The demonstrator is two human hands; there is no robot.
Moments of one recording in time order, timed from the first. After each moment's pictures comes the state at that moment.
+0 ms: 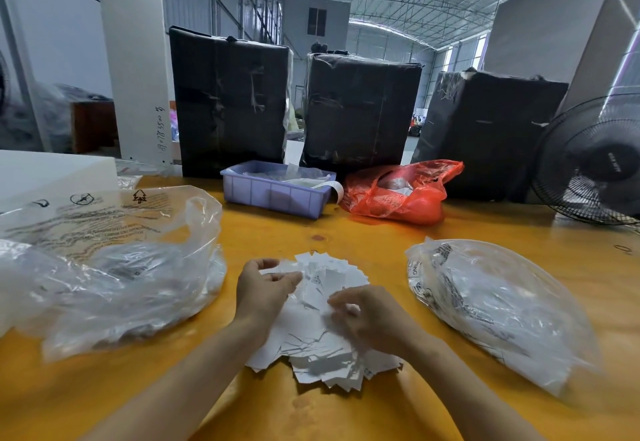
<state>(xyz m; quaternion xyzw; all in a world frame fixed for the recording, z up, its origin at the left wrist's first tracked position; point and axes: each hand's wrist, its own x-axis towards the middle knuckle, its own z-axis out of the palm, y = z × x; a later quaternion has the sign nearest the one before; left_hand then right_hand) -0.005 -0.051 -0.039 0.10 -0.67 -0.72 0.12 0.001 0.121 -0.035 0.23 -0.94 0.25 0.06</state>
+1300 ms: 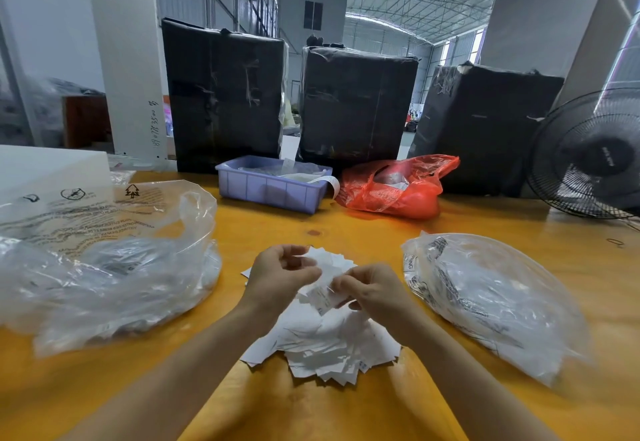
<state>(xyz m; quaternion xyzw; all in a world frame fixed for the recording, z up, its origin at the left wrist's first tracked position) 0.001 -0.040 -0.024 -0.03 -0.70 -0.71 0.08 0.008 0.120 -0.015 0.11 -0.83 0.54 0.00</state>
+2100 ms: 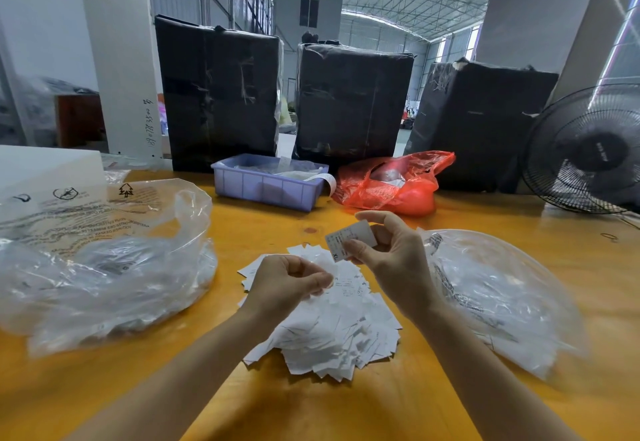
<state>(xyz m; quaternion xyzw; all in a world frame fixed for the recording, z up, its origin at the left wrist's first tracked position) 0.013 -0.031 -0.022 -0.06 -0.74 -0.66 0.05 0.011 0.127 0.011 0.17 -0.74 0.62 0.20</state>
